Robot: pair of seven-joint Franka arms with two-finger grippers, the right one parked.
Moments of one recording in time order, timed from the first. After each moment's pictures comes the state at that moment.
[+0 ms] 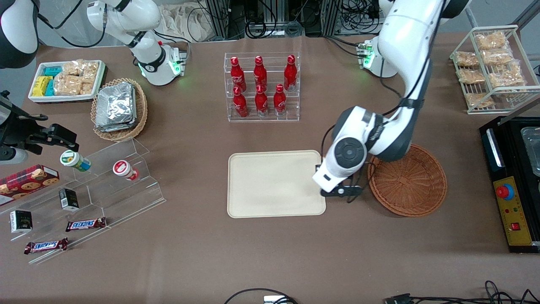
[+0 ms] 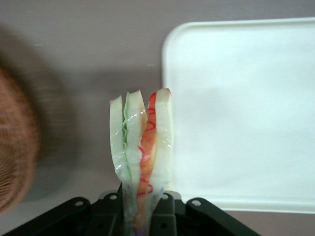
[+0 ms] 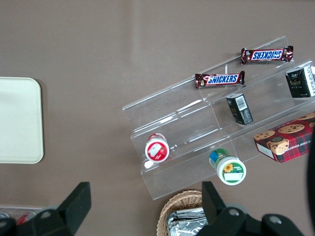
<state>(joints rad) -0.52 0.61 -0.01 -1.55 -0.03 1.97 -0.51</state>
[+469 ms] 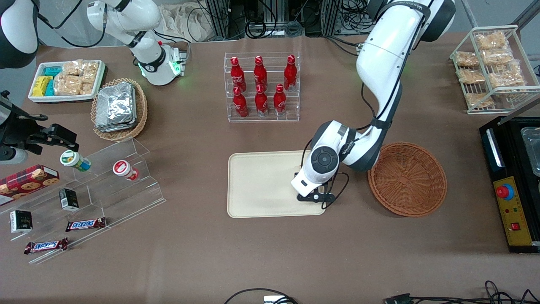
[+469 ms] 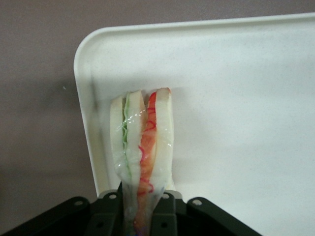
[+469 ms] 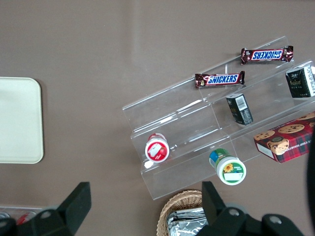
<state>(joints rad) -0.53 0.74 -0.05 -1.51 -0.04 2.16 -0.51</state>
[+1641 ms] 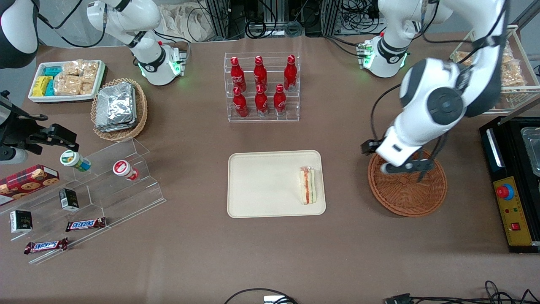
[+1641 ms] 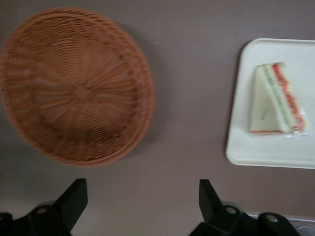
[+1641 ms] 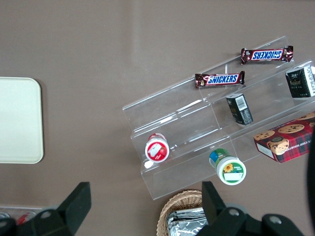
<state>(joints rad) -0.28 0.10 0.01 -1.86 0.01 1.82 -0.37</state>
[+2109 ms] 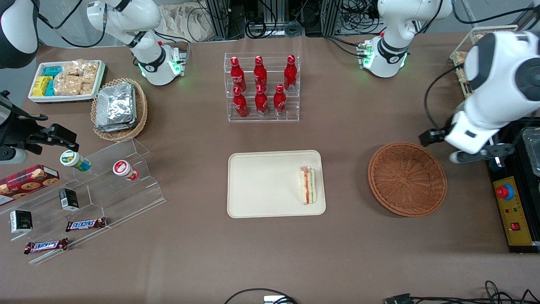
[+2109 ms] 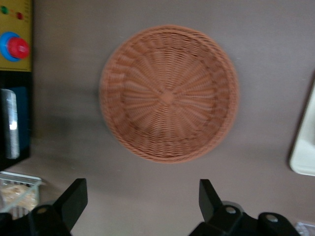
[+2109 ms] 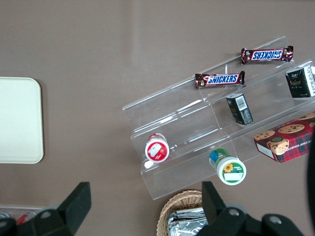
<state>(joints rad) -0.07 0.01 0.03 -1.86 0.09 1.76 -0.20</state>
